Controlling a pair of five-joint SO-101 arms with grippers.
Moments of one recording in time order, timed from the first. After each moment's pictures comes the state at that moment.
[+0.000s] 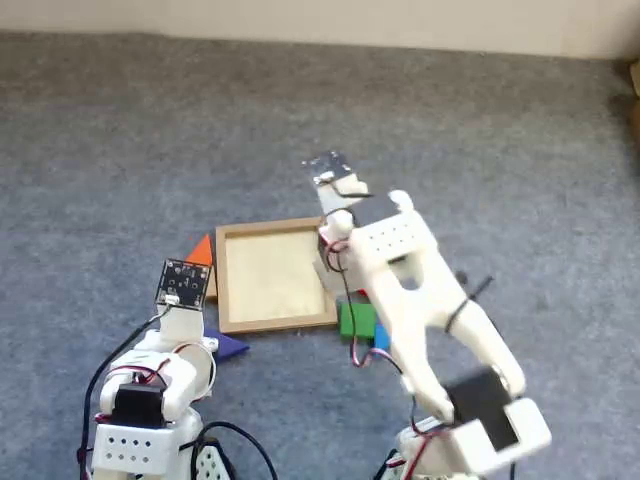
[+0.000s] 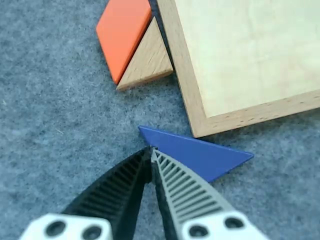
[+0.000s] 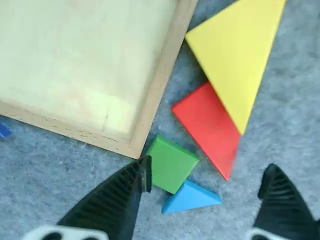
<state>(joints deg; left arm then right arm) -1.5 -101.3 96.0 74.8 1.6 -30.4 -1.1 18.5 74.6 6.2</state>
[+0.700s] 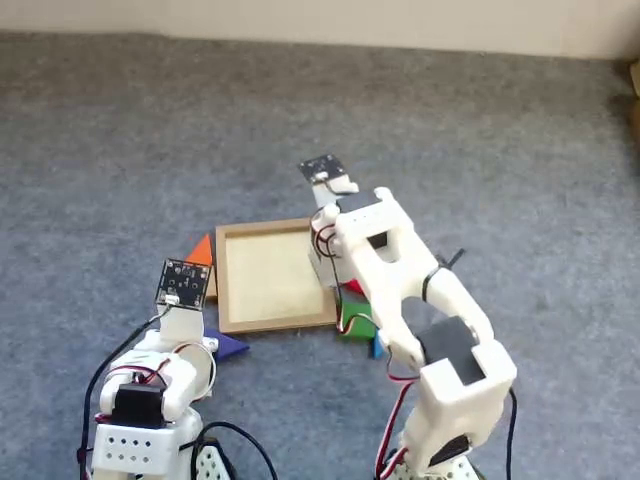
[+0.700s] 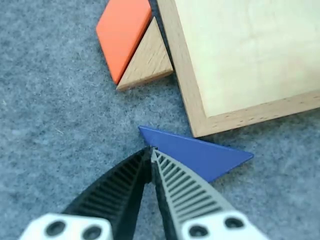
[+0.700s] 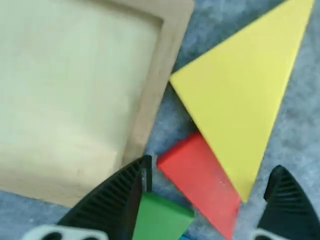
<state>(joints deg) -1.5 -101.3 96.0 74.8 1.6 -28.5 14.2 14.8 64.5 5.8</state>
